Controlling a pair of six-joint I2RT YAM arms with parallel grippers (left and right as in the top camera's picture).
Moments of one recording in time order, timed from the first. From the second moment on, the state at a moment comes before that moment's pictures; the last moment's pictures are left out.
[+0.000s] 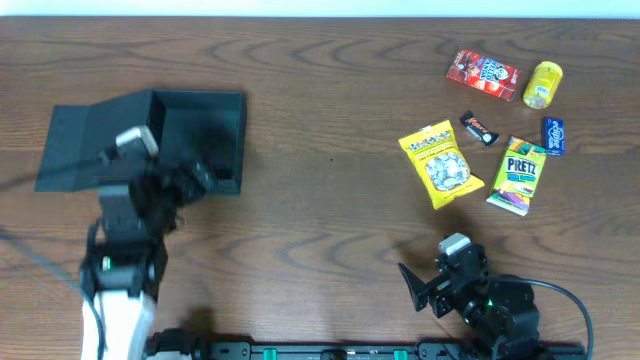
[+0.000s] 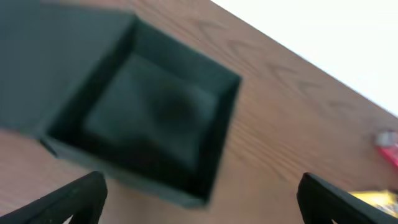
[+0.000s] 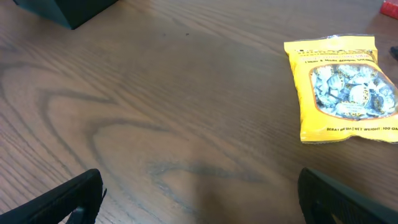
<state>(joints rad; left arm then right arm) 0.03 0.97 0.78 -0.45 0.04 -0.45 0.28 0.01 0.17 -0.68 -0.25 -0.06</state>
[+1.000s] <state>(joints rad) -0.19 1.75 1.09 -0.46 -0.20 -0.27 0.28 0.01 0.17 -0.68 -0.25 -0.06</state>
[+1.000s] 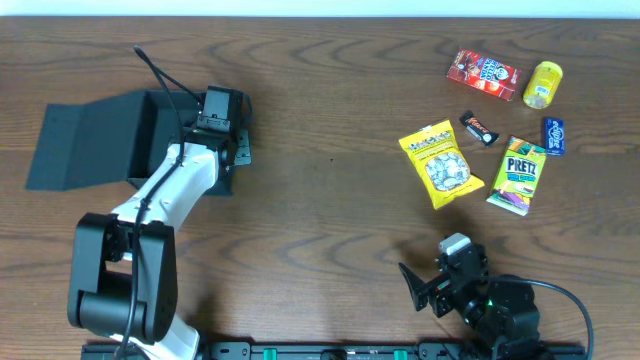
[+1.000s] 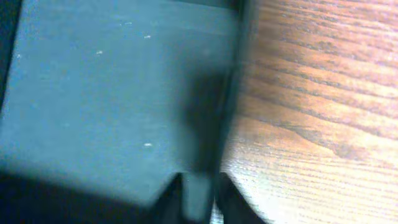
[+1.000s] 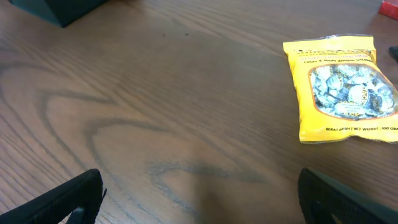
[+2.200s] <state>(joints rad) -0.68 1.75 1.10 -0.50 0.01 0.86 0.28 0.01 0.17 -0.68 -0.25 -0.06</state>
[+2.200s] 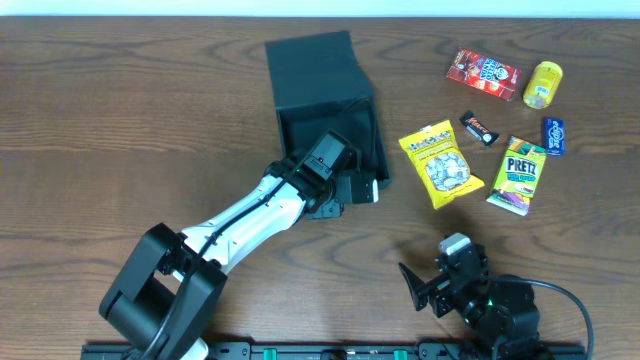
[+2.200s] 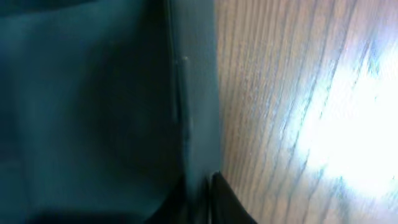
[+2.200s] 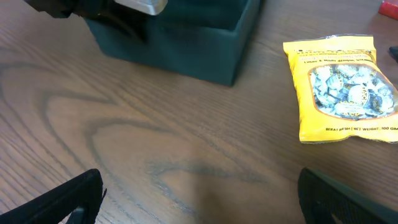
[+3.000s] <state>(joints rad) -0.68 1.39 1.13 -0.50 -0.16 0.35 0.28 0.01 0.17 -0.68 -0.25 -0.06</state>
